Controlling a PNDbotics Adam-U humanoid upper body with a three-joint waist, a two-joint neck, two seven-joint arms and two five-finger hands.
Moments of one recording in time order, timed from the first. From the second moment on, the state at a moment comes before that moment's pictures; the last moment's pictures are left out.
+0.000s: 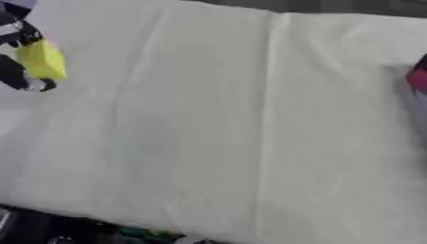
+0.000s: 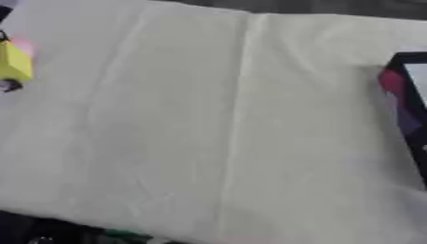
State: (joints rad) left arm -0.65 0.92 -0.20 -1.52 -0.47 0.20 -0.58; right arm 0.29 -0.69 -0.14 -1.99 -0.28 0.16 -0.90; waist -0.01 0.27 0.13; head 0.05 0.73
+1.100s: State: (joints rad) left arm -0.71 0.67 -0.30 -1.60 -0.37 0.13 -0.39; right arm 0.14 -0.85 -0.11 -1.99 -0.26 0.10 -0.74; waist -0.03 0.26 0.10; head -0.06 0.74
